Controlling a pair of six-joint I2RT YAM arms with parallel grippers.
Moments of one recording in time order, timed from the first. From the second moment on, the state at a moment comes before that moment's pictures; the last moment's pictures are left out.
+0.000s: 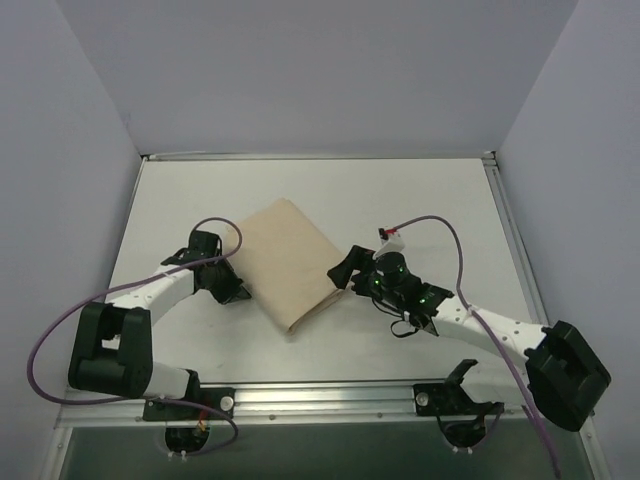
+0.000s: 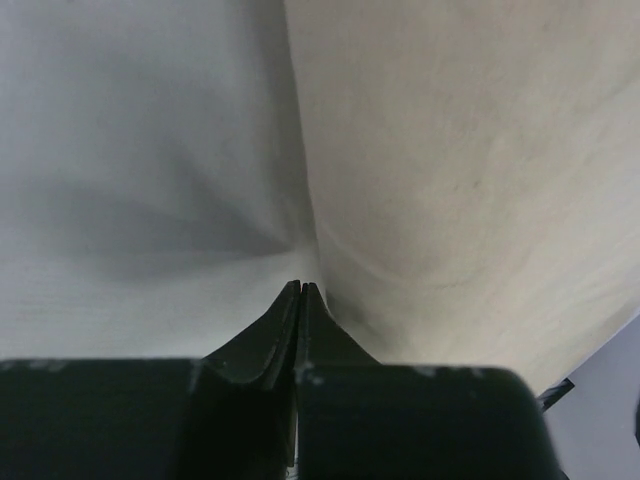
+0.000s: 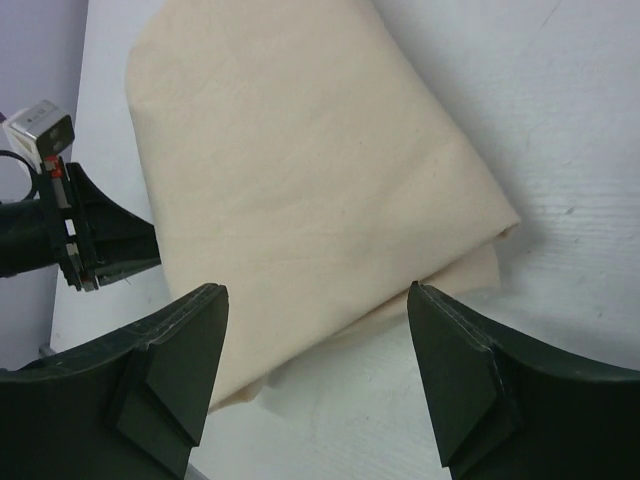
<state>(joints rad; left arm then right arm) -0.19 1.39 0.70 -0.45 0.24 -0.85 0.74 1.20 0.49 0.22 0.09 0.87</state>
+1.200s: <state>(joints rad) -0.29 2.29 1.77 -0.48 0.29 -0.72 0.41 2.00 1.13 0.15 -0.05 0.62</state>
